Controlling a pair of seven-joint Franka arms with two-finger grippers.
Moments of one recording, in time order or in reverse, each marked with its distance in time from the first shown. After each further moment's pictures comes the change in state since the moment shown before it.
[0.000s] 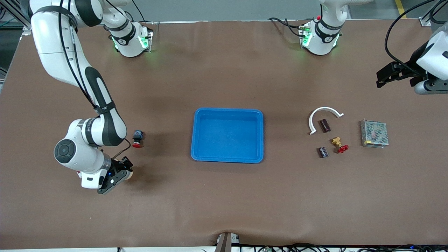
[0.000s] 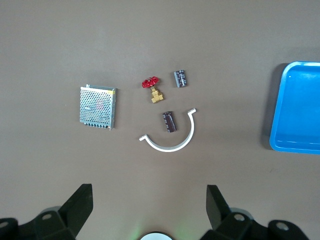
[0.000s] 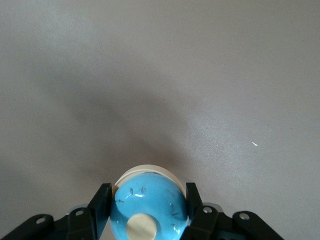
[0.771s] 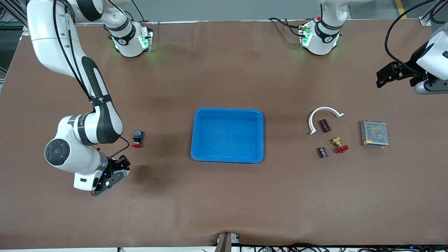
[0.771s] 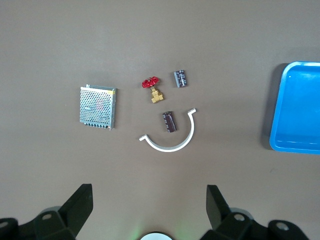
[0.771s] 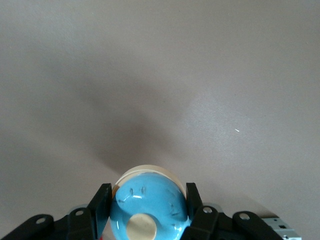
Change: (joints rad) left arm 0.000 0.000 0.000 0.000 0.000 0.000 0.000; right arm 0.022 -0.043 -0.002 0.111 -0.081 -0.199 0.163
